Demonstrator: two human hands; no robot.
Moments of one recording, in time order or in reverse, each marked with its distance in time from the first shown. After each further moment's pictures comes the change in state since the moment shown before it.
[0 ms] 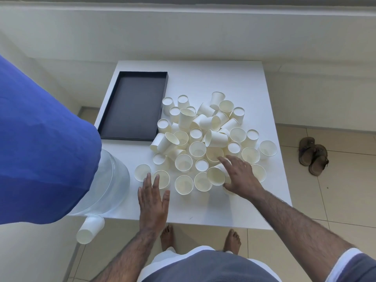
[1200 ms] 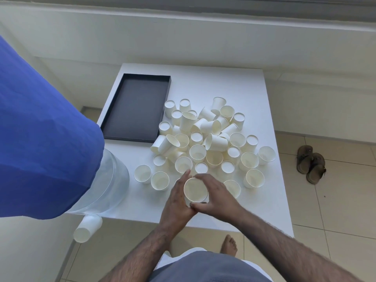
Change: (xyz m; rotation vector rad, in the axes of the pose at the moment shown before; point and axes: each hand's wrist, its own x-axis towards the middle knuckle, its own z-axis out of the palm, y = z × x) left_hand -0.002 0.073 -0.006 -0.548 -0.228 0.070; right_hand -0.046 -0.098 -0.033 0.605 0.080 -0.177
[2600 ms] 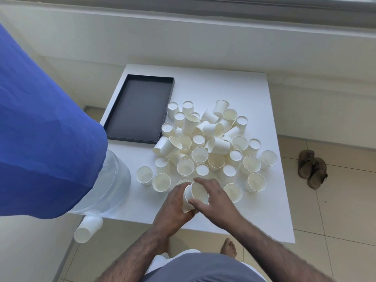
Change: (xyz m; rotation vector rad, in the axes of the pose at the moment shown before) left_hand -0.002 -0.001 -0.020 0.110 -0.101 -0.048; right_hand -0.006 -0.016 0.005 0.109 0.008 0.162
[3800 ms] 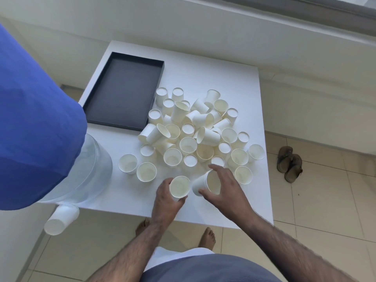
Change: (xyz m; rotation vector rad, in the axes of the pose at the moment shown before) left_hand 0.022 -0.047 0.073 -0.128 0.286 -0.166; right_hand -0.014 0.021 -0.042 -0.133 0.128 0.096
